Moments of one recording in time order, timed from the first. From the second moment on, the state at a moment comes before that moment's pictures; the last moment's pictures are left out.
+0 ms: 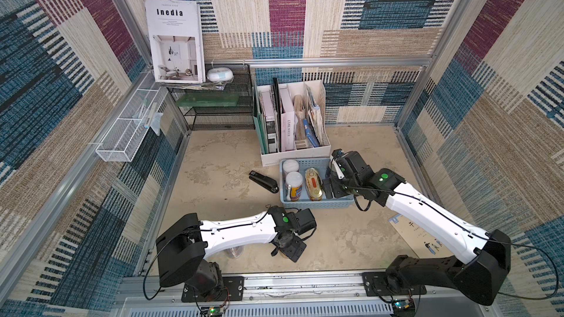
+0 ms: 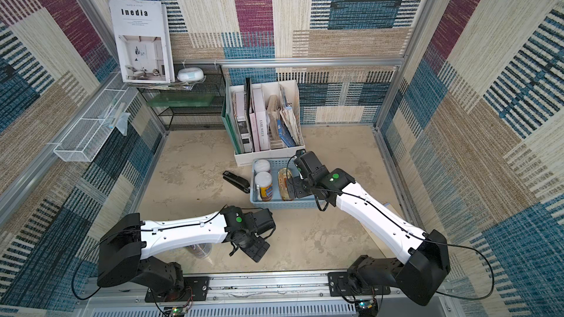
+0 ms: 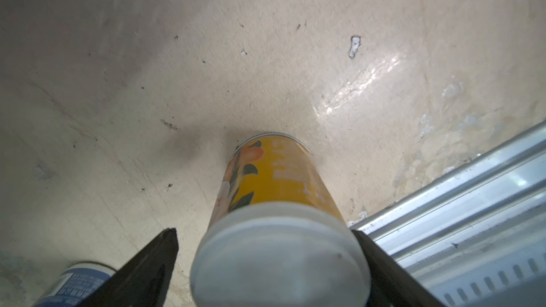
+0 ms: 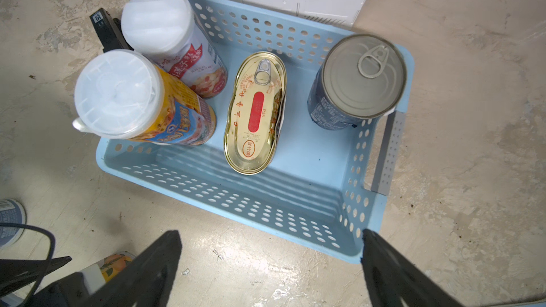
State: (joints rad) left arm -1.14 1.54 1.01 -0.93 -0.05 -0.50; right arm 0.69 1.29 1.15 -0.81 0.18 0.30
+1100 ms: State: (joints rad) left arm -1.13 1.82 1.82 -1.26 -0.06 -0.28; right arm 0.55 1.11 1.05 -0.79 0.25 0.33
